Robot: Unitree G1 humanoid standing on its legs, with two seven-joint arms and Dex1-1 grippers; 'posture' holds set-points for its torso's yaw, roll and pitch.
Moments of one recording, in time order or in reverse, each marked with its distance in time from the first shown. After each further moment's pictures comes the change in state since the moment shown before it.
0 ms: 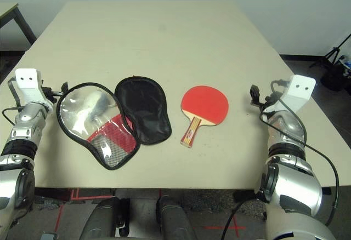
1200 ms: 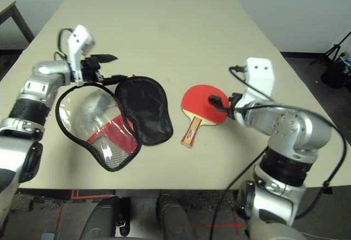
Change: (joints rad) left arm -0.318 -0.110 -0.393 -0.193 0.001 0.194 -0.937; right arm 0.203 0.321 -0.021 -1.561 0.394 1.707 -0.609
